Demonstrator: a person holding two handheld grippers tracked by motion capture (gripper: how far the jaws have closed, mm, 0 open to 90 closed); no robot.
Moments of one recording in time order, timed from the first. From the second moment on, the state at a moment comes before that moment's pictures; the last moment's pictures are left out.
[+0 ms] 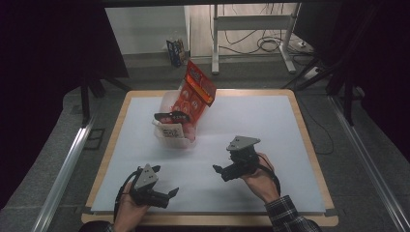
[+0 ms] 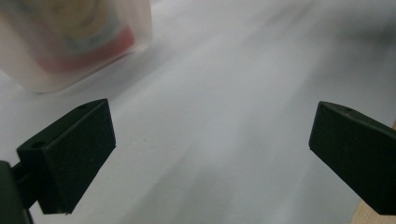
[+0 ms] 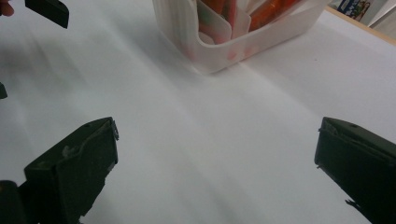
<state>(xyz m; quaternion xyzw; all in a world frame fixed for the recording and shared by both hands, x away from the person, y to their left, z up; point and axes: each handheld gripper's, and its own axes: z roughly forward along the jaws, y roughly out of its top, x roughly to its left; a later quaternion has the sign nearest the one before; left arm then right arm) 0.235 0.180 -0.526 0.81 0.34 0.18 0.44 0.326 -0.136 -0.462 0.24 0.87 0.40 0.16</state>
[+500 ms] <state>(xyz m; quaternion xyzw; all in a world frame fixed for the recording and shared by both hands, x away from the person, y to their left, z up) 0.235 0.180 -0.526 0.81 0.34 0.18 0.44 0.313 -0.162 -0.462 0.26 0.86 0.40 0.18</state>
